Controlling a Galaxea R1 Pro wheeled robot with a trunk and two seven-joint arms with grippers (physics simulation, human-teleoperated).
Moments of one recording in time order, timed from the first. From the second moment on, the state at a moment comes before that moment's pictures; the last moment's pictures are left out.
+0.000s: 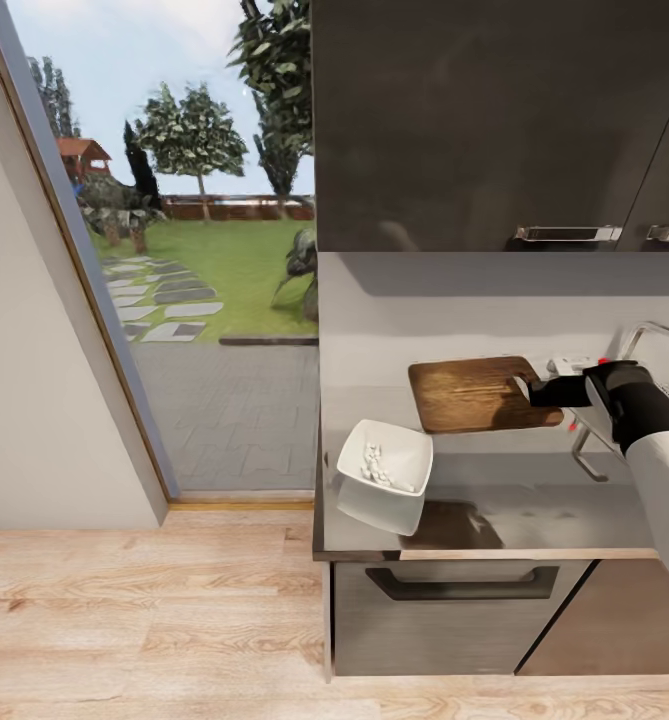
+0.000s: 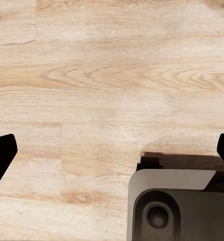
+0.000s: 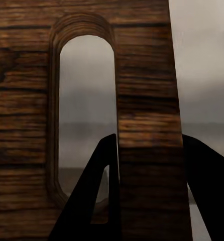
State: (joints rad) left arm -0.31 0.01 -0.13 0.07 0.09 -0.33 0.19; right arm -1.26 -0.37 -0.06 -0.50 0.22 0.67 0.43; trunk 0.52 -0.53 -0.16
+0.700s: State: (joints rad) left arm -0.31 -0.01 -0.13 0.07 0.09 -0.33 0.19; right arm -1.26 -0.37 -0.06 -0.34 0.22 0.48 0.42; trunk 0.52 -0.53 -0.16
